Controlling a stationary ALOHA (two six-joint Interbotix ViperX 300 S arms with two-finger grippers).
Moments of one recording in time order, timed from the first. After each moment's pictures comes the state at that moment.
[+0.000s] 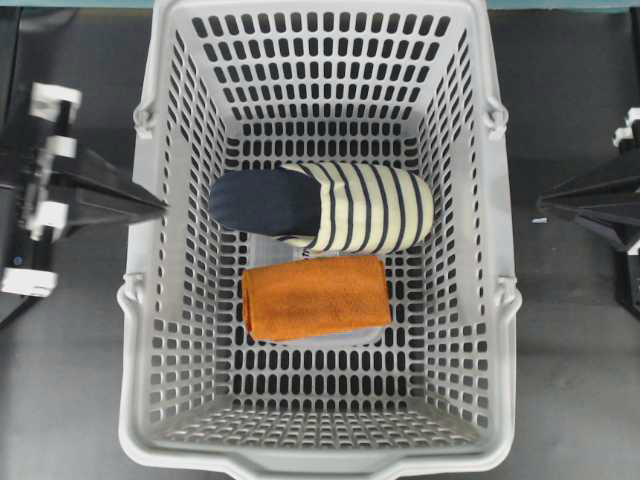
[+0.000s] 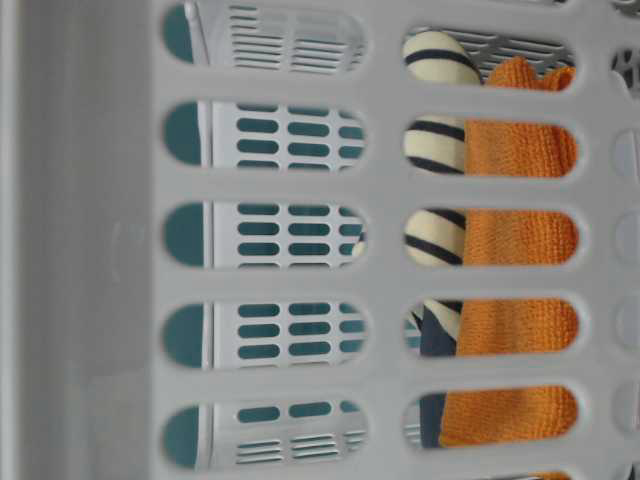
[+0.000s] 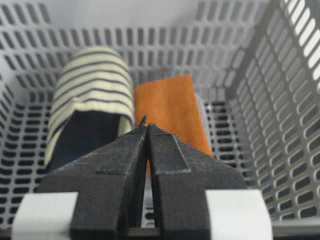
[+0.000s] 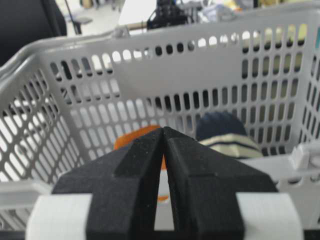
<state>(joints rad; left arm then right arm) -0.05 -0.73 0.69 0.04 0.33 -0.04 0.00 -1.01 1.18 0.02 -0.09 0.12</state>
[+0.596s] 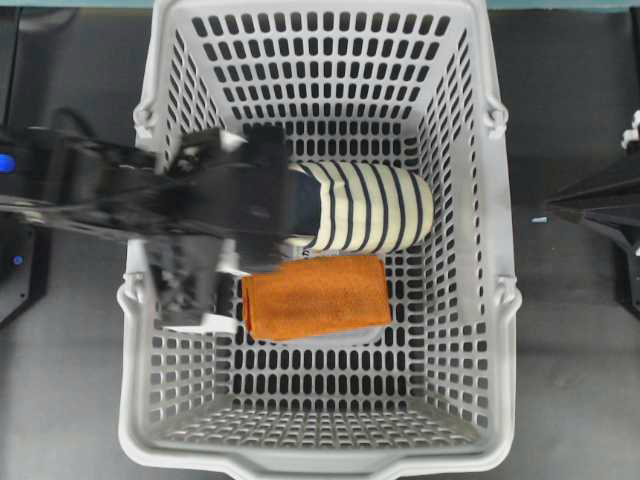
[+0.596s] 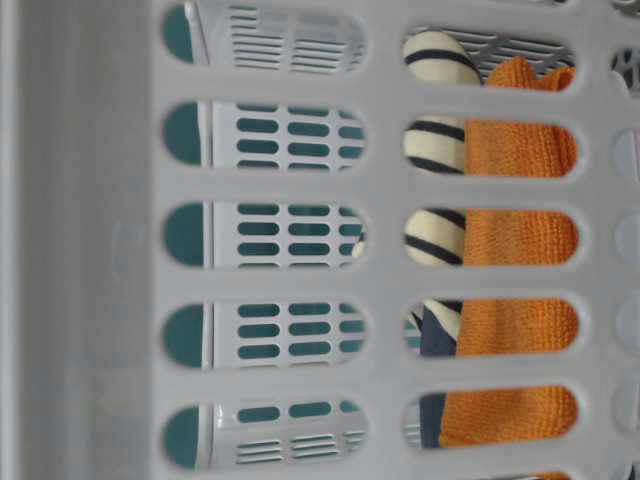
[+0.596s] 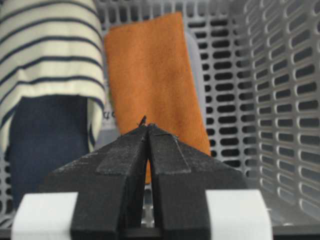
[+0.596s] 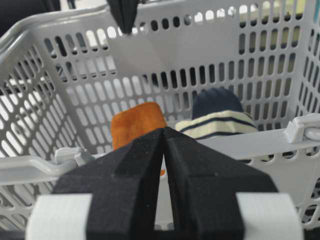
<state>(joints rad) -0.10 -0.19 0.21 0.04 0.78 -0.05 -0.01 -1.06 1.18 0.02 0.00 0.12</state>
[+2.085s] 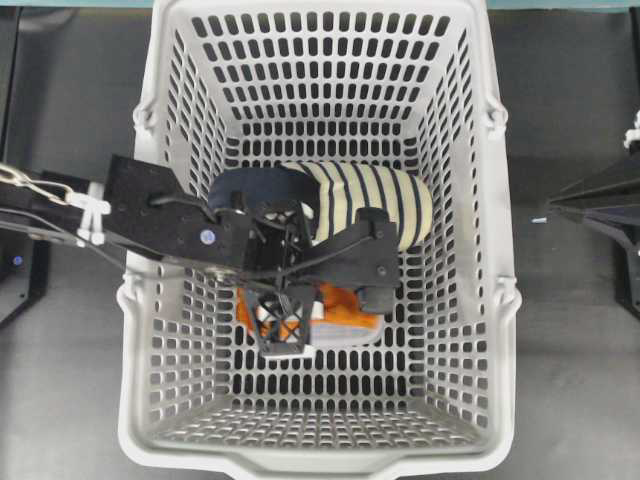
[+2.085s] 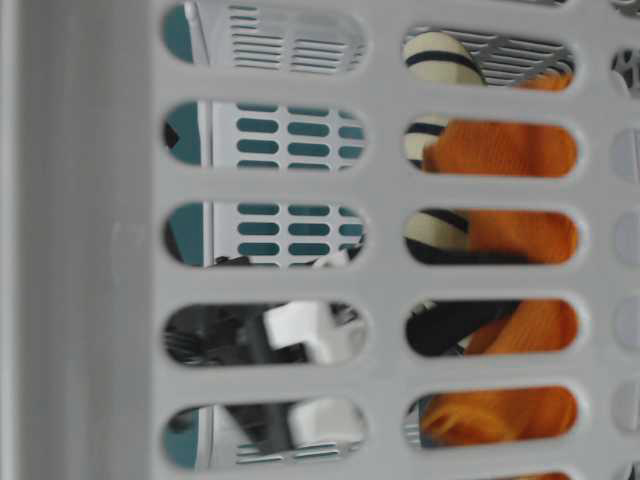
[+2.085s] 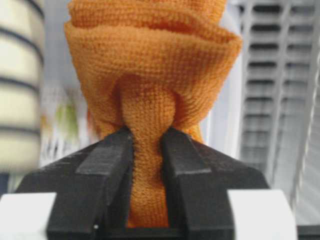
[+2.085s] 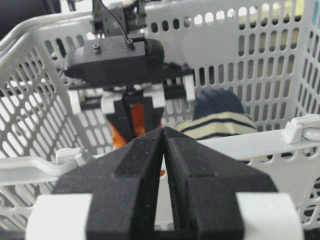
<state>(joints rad) -0.11 0.15 0.18 0.04 0.84 -0.17 -0.01 -1.06 1.18 0.02 0.01 0.12</state>
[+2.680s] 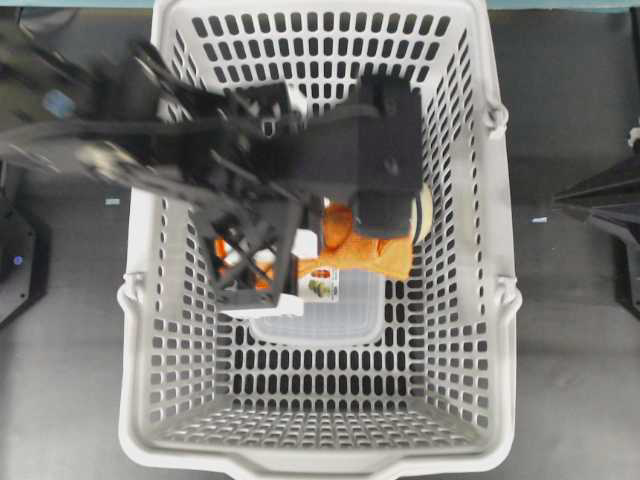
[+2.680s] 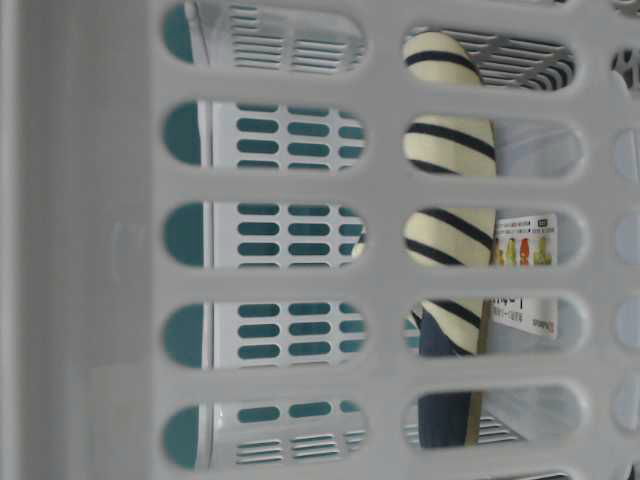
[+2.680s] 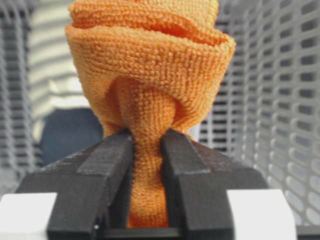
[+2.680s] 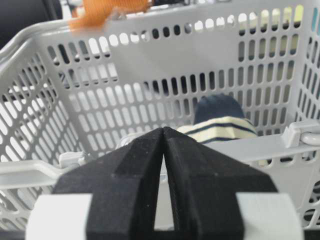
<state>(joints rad) -0.09 0.04 -0.44 0.04 1.31 -0.06 -0.01 -1.08 1.18 0.02 0.01 0.12</state>
